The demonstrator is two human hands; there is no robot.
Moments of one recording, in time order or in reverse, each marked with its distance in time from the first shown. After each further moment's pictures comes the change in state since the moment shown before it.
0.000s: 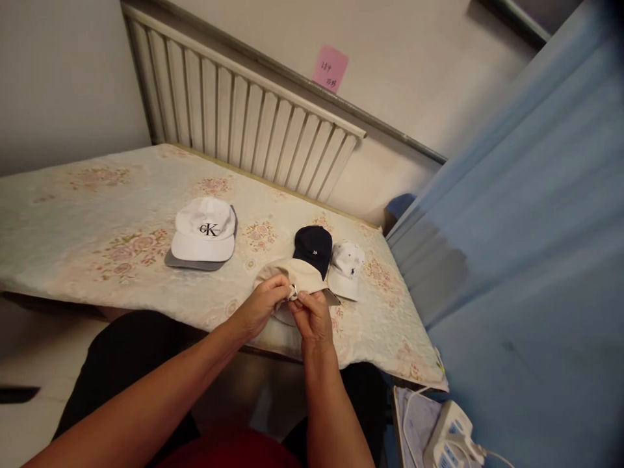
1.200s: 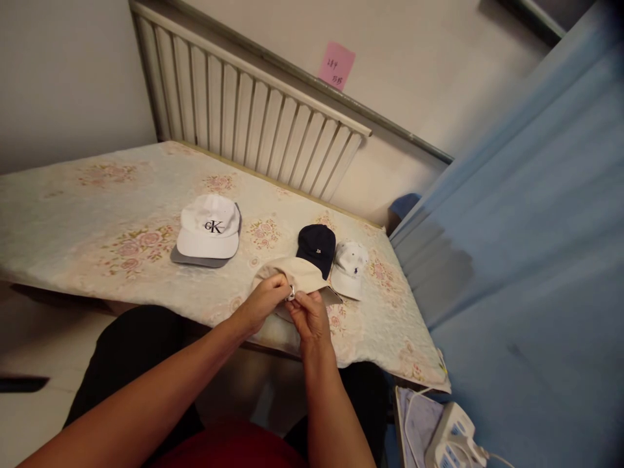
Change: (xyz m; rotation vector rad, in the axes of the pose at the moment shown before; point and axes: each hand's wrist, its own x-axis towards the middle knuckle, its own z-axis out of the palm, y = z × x) left_hand 0.002 -0.007 -0.010 0.161 0.061 -0.019; right_hand 0.002 0.017 -0.008 0.053 -0.009 0.065
